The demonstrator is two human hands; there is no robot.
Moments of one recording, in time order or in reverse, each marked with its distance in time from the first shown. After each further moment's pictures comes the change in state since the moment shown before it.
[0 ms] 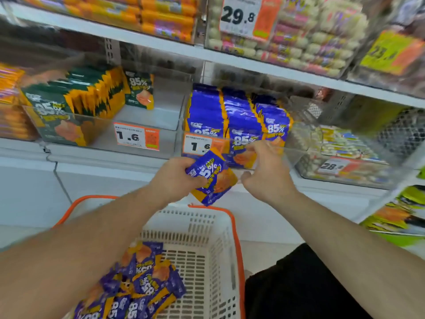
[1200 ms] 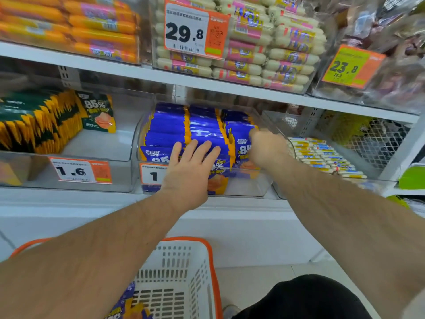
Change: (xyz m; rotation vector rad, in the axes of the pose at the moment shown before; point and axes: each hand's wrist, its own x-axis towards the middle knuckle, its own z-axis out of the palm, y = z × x) left_hand 0.086 0.063 0.069 1.022 0.206 0.473; right_hand 0.142 0.097 -0.038 -0.699 -0.114 0.091
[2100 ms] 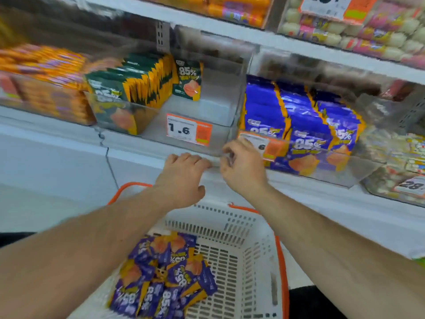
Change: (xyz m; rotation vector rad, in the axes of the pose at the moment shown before) left_hand -0.135 -0.144 0.013 -0.109 -0.205 -0.142; right_hand -0.099 -0.228 0.045 0.816 0.284 -0.385
